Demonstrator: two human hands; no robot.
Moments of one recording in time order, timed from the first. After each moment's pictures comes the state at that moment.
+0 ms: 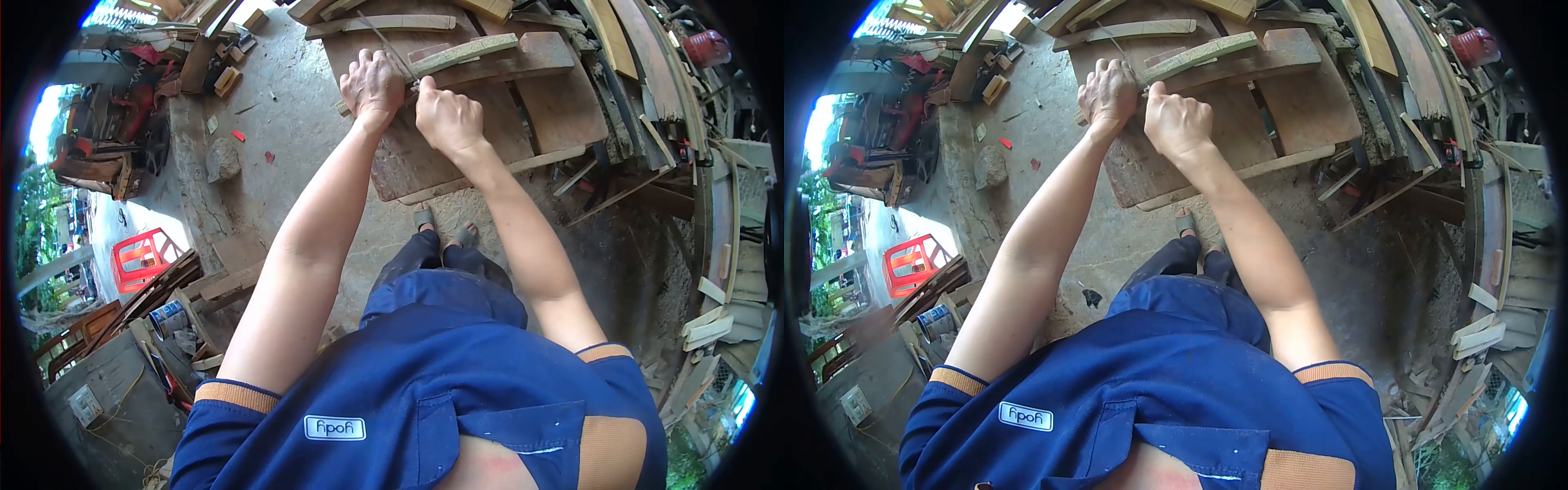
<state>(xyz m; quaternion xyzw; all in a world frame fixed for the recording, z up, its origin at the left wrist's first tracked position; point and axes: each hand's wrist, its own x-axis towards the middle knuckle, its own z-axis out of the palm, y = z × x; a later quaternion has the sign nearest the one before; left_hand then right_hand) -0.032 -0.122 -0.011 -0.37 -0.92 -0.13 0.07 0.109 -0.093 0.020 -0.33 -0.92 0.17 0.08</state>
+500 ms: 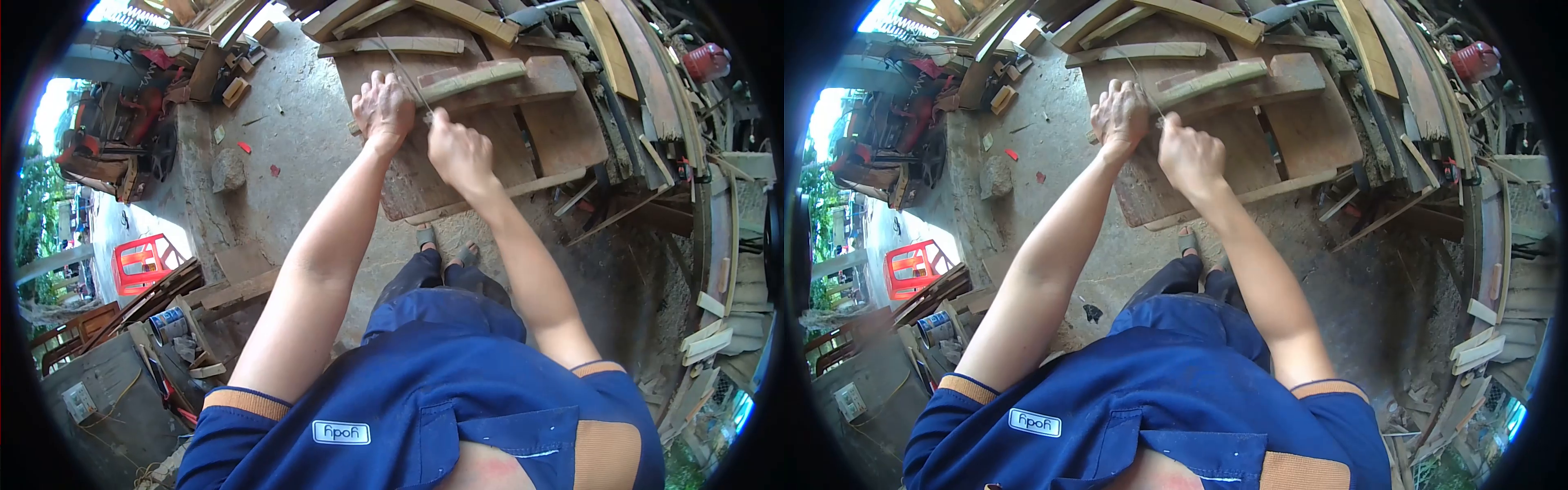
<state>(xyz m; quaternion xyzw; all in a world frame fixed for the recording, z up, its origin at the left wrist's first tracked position) -0.030 -0.124 -0.007 -0.38 -0.91 -0.12 0.07 0.112 -0.096 0.021 -0.34 -0.92 0.16 0.11</state>
